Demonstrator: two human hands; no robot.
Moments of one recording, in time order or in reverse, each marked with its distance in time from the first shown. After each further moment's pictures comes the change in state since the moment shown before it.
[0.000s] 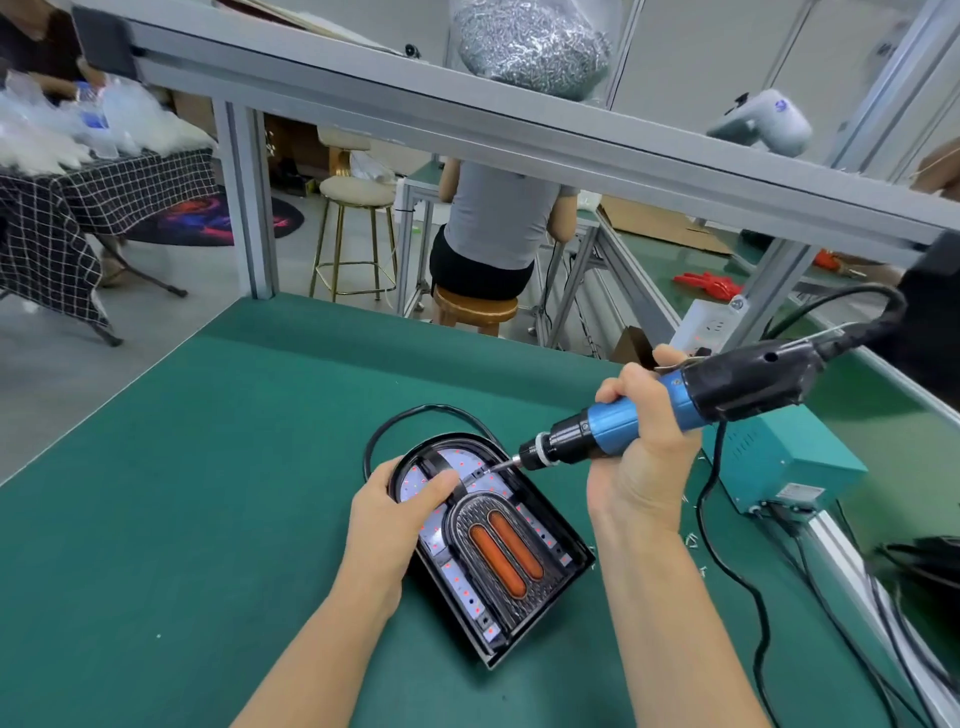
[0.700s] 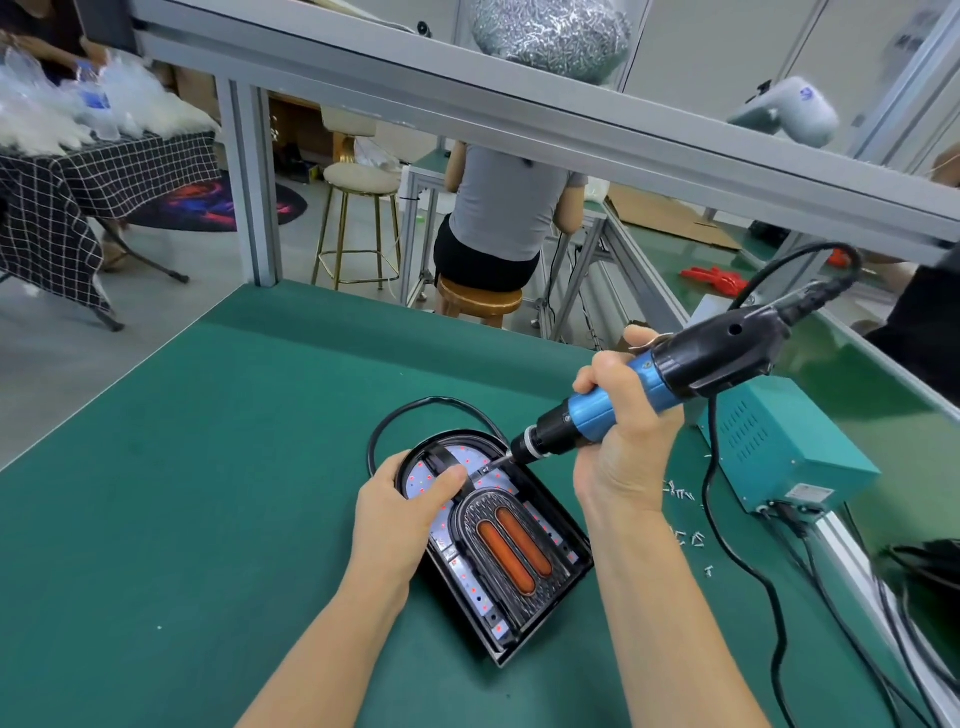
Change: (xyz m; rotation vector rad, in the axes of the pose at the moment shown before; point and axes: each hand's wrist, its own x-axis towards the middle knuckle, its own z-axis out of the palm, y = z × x) left_hand 0.001 -0.005 0.002 0.036 0.024 0.084; right_hand 0.001 0.014 0.012 -0.095 -0.123 -0.017
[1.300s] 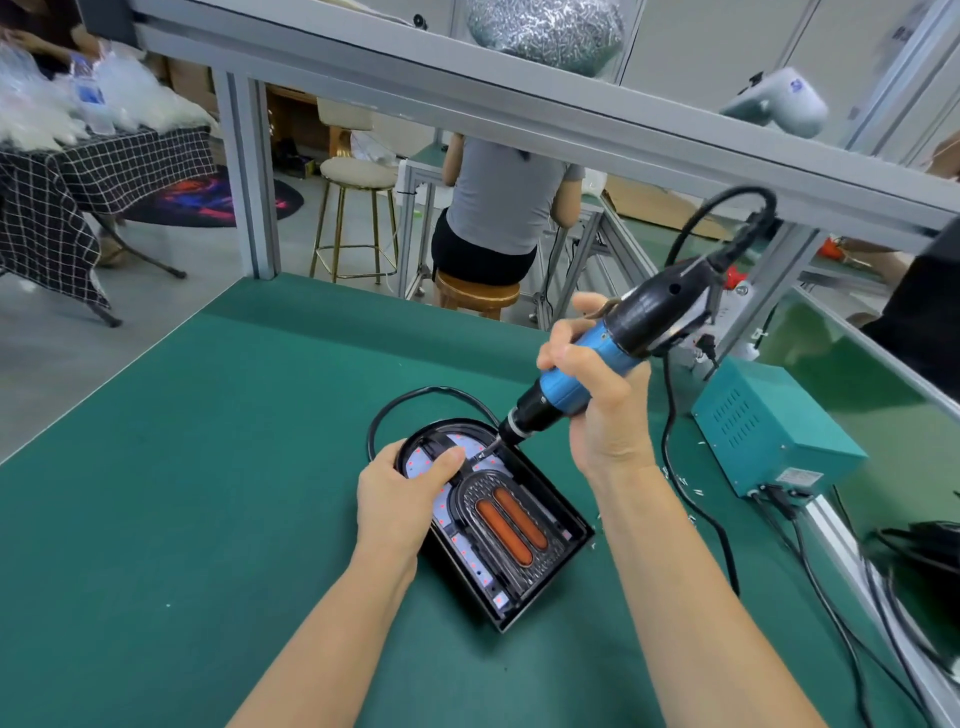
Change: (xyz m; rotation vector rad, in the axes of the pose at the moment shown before) left_hand 0.002 0.003 0.006 -0.034 0.080 -0.046; right_hand 0.013 -0.001 0.000 -0.064 -0.340 0.099
